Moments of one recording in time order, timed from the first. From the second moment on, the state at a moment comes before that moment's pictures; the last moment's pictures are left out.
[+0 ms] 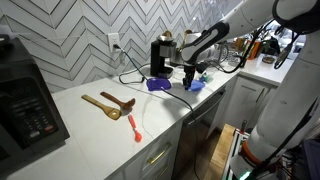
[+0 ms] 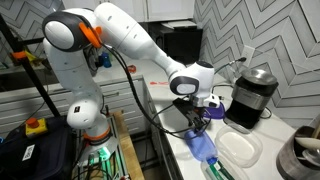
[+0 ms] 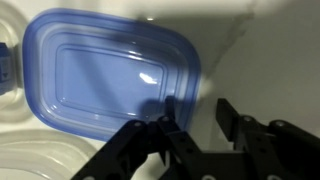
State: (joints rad) arm -0.23 -0.02 -0.23 -2.33 -0.10 2.31 -0.44
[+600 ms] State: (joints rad) arm -0.23 -0.02 -0.23 -2.33 -0.05 2.31 -0.48
